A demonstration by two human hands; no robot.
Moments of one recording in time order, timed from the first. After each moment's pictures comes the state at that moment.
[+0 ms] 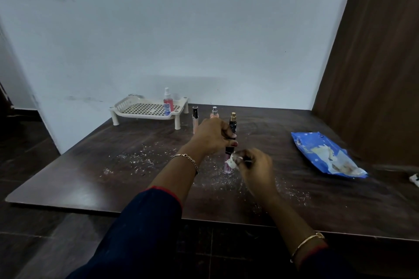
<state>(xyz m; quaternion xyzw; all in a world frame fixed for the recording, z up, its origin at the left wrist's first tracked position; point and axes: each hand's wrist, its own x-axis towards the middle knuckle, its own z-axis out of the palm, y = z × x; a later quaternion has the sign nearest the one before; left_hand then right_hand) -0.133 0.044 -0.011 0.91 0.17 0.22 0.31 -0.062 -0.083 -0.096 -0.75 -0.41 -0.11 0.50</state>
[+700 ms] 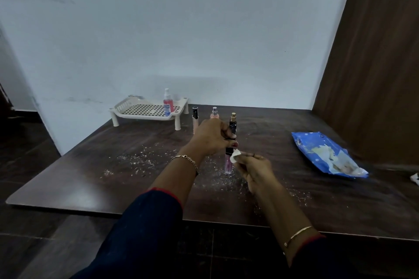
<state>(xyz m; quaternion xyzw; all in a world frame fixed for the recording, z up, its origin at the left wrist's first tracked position) -0.132 0.047 -0.013 0.91 0.17 0.23 0.30 -0.062 -0.064 -0.076 -0.57 -0.02 0.28 0.77</state>
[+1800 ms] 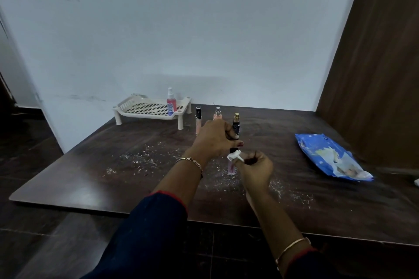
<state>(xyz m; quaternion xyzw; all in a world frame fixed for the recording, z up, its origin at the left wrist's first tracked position) -0.129 0.047 -0.019 0.90 0.19 0.24 0.30 -0.086 -0.062 -0.086 -0.65 -0.17 0.05 0.74</state>
